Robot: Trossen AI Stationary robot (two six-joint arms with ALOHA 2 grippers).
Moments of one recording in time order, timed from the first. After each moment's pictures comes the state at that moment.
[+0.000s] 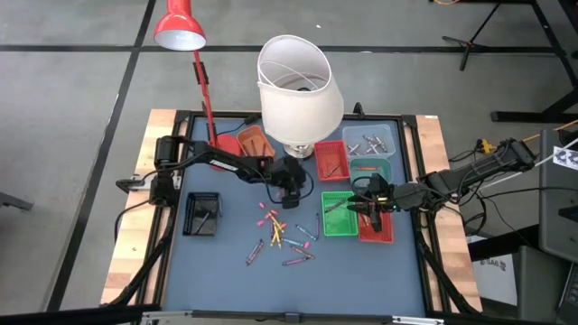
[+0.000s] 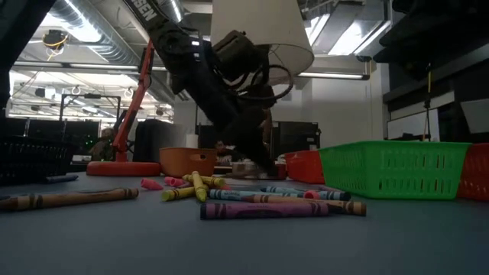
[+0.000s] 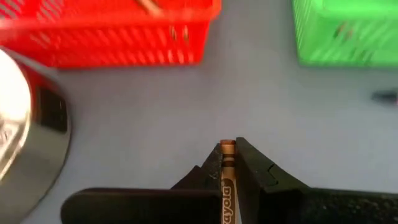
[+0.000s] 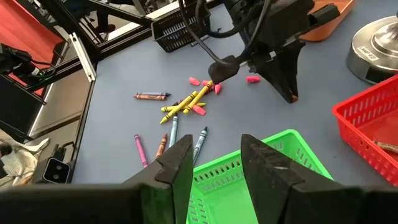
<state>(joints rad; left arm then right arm) 0.14 1.97 1.11 0.07 -0.04 0.02 0.40 0.81 0.54 -0.22 0.33 0.59</state>
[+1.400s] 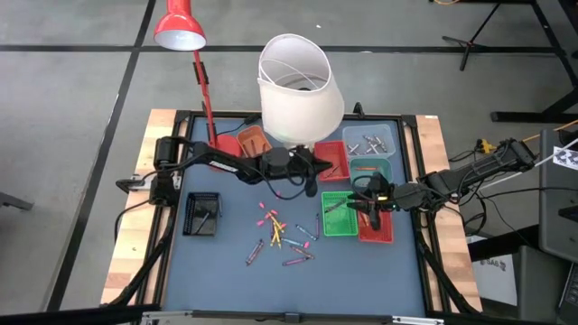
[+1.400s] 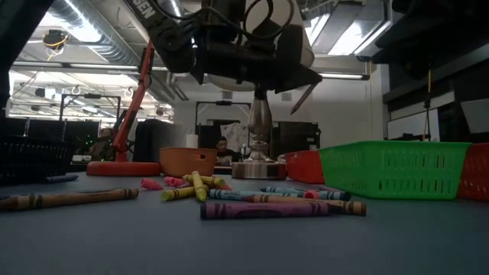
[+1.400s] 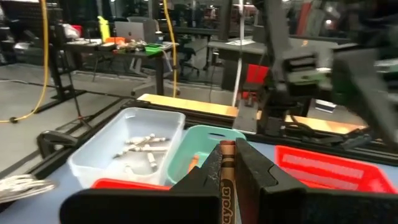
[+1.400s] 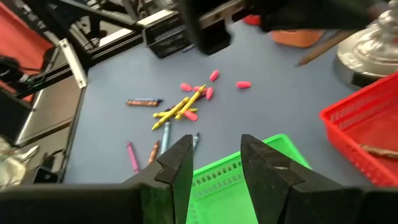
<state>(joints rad) 0.11 1.97 1.11 0.80 -0.12 -0.08 0.40 0.81 0.54 -0.22 0.38 0.59</state>
